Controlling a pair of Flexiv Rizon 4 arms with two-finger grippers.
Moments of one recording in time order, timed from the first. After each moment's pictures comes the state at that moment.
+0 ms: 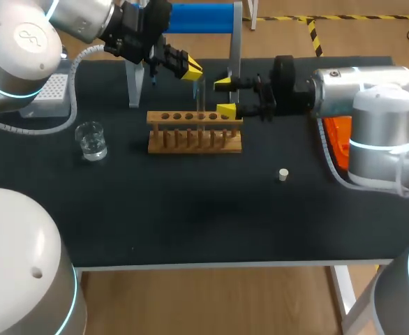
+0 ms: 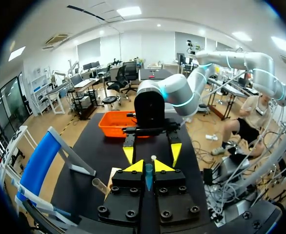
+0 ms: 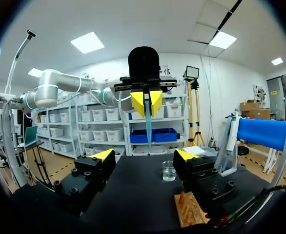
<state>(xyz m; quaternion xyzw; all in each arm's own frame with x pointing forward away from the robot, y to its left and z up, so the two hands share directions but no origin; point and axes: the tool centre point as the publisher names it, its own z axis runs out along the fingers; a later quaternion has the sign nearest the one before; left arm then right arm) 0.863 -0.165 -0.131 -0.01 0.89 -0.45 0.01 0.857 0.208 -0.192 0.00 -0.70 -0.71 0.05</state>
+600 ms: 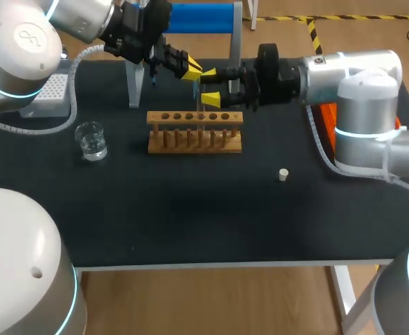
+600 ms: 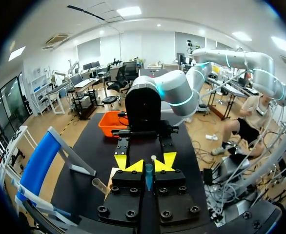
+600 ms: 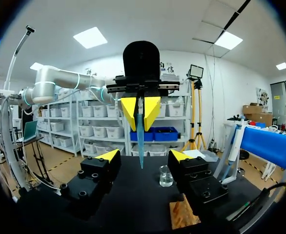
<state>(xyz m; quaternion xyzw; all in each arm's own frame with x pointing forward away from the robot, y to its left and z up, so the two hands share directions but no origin) 0.863 -0.165 -0.131 -0.01 0.89 -0.45 0.01 0.867 0.236 -0.177 0.02 -0.71 -0.70 0.04</state>
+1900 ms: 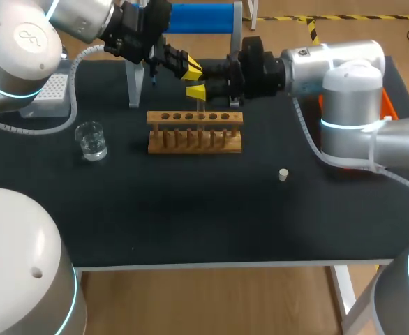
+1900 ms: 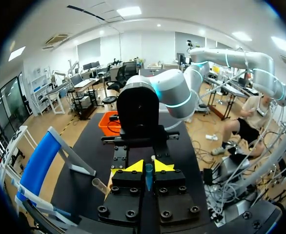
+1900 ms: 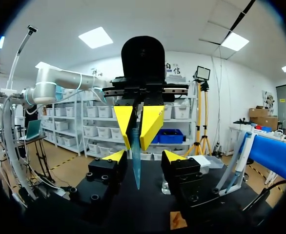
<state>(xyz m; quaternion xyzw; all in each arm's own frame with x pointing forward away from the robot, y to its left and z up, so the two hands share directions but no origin) 0.863 -0.165 -0.131 -0.01 0.89 -0.45 0.01 0.867 0.263 -0.166 0.05 -0.71 -0.70 0.05</state>
